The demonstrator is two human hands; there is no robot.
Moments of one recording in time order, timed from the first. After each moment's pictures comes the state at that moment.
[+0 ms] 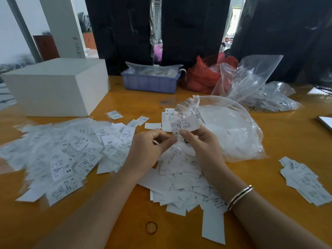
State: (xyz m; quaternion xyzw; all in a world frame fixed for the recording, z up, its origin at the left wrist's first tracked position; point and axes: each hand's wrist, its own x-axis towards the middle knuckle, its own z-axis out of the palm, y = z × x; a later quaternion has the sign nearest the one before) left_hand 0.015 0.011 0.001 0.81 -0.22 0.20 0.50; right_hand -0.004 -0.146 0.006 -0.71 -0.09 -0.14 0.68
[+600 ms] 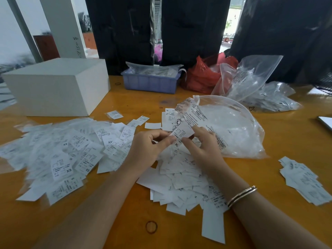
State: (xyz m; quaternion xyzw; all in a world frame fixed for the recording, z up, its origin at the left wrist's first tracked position) left_hand 0.013 0.012 0.005 0.79 -0.23 0.17 0.55; right_hand -0.001 -0.153 0.004 -0.86 -0.13 -0.22 0.45
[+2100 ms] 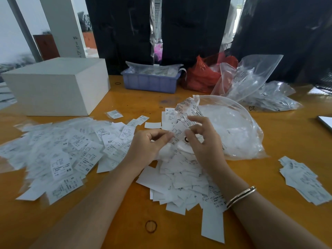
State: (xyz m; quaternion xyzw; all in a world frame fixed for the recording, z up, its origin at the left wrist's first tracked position) left_hand 0.016 0.014 0.004 0.77 -0.21 0.14 0.59; right_hand -0.001 -0.150 0.004 -0.82 -0.12 -0.28 0.48
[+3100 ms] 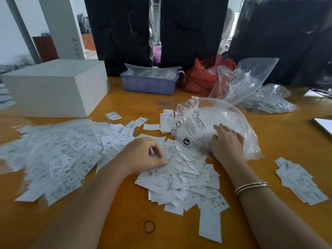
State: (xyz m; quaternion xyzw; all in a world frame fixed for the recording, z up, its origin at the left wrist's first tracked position) left_hand 0.017 0.038 0.005 0.93 -0.20 0.00 0.31; right_hand 0.028 -0.212 -0.007 -0.96 0.12 -0.19 0.16
